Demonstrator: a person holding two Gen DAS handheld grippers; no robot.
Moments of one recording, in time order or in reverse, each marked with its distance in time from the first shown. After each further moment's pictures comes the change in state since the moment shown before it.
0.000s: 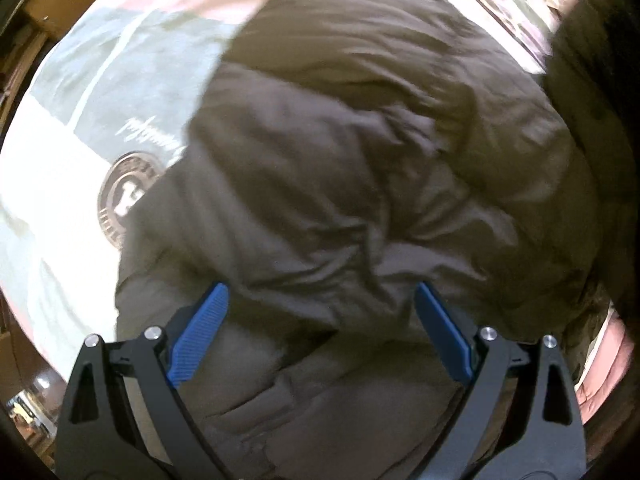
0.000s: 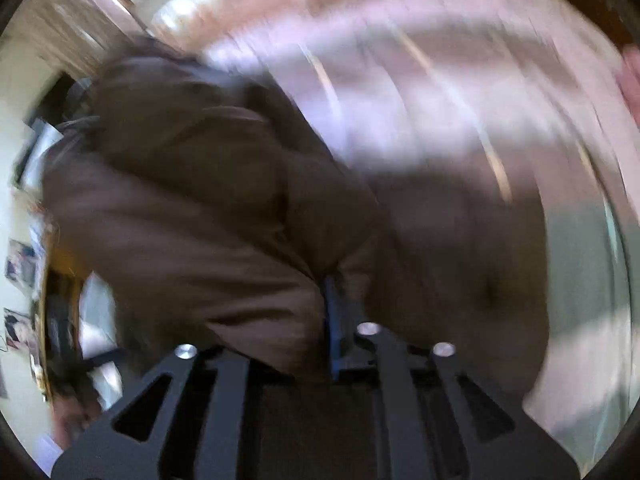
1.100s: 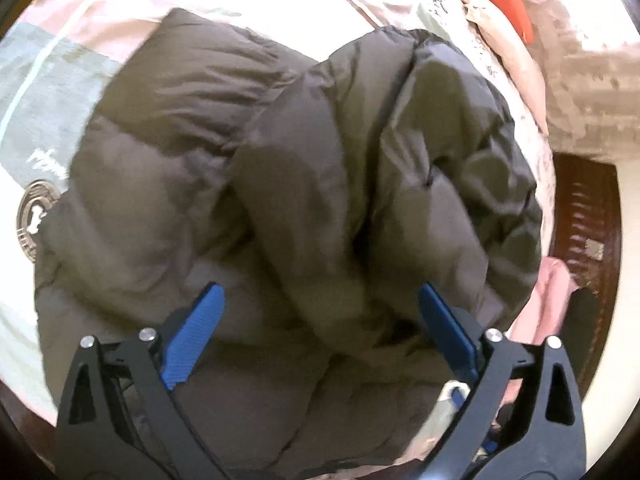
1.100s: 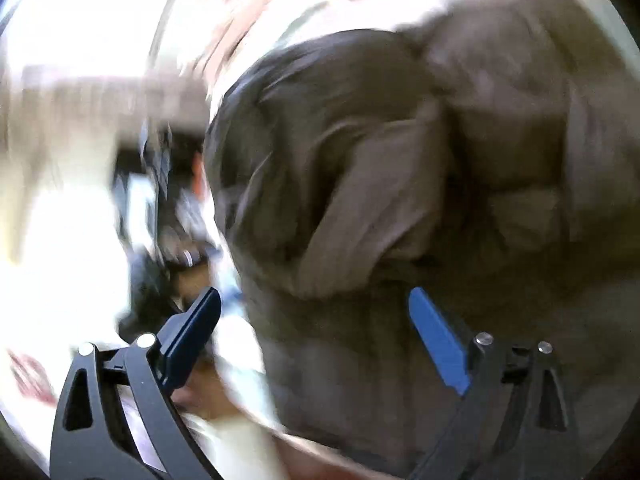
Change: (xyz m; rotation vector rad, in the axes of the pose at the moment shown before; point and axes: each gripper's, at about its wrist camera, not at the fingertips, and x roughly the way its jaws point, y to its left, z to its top) left arm -0.038 -0.034 0.014 0.014 0.021 -0.385; right arm 0.031 -0.025 -0.069 0.442 0.065 0.546
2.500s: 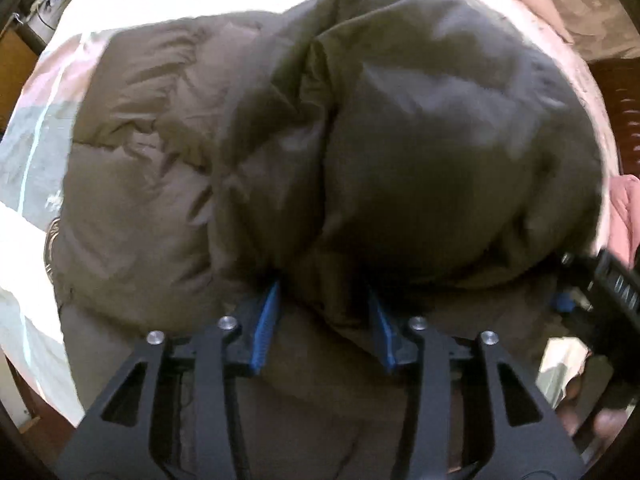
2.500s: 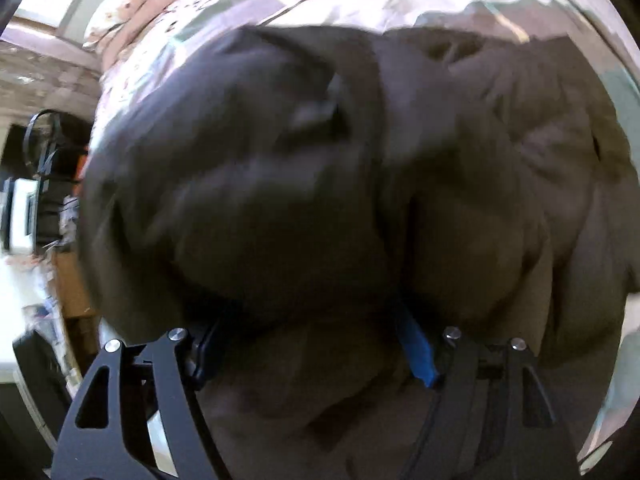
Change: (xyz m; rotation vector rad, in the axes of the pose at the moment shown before) left arm 0.077 -0.092 -0.069 0.279 -0.004 0.321; right arm 0.072 0.054 0.068 -0.158 -0.024 -0.550
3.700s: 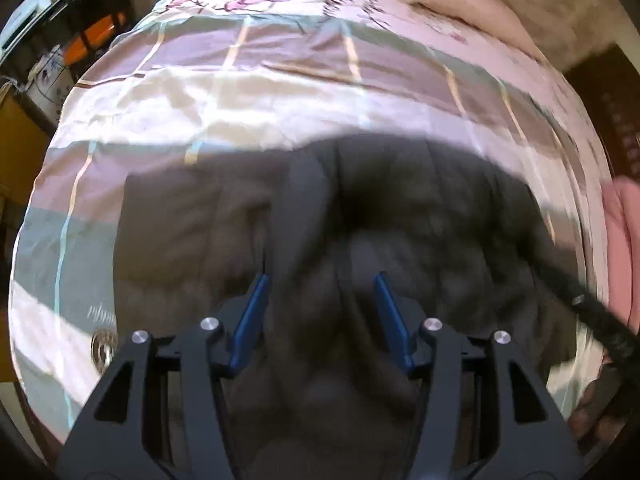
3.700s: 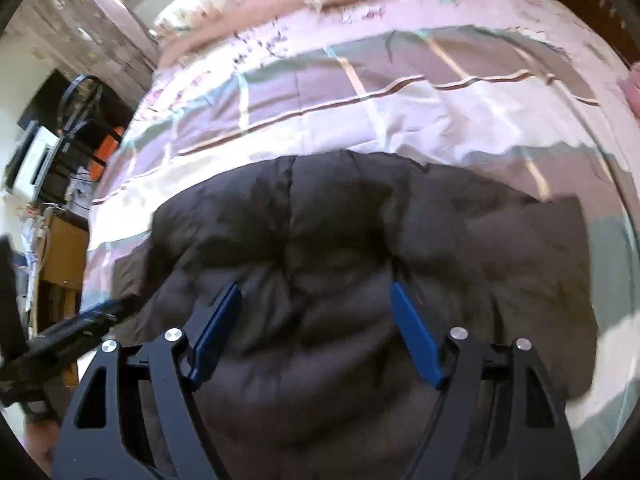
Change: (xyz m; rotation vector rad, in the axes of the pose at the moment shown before) left arm -0.074 0.001 0.028 0.139 -0.209 0.022; right arm -0.064 0.042 -0.007 -0.281 -0.206 0.014
